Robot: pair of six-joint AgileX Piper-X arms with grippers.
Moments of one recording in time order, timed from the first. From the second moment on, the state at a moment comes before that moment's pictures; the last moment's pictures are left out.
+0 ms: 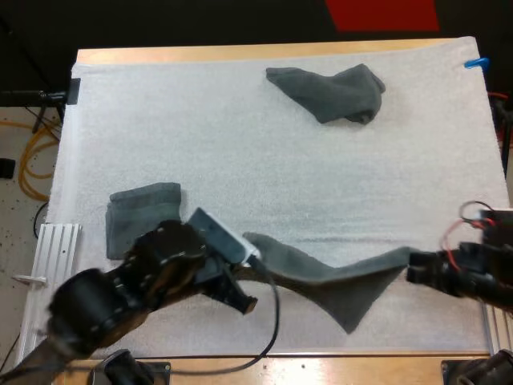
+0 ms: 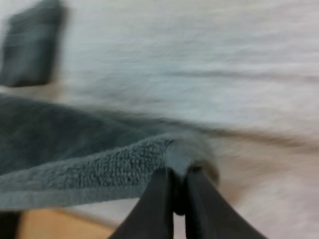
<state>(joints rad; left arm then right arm) -0.82 0.85 -1.06 1.14 0.05 -1.94 0.50 0.71 -0.94 1.22 -0.17 -1.35</state>
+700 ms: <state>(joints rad) -0.21 1.53 -0.91 0.38 0.37 -1.64 0.45 1.58 -0.91 0.39 0.07 -1.38</state>
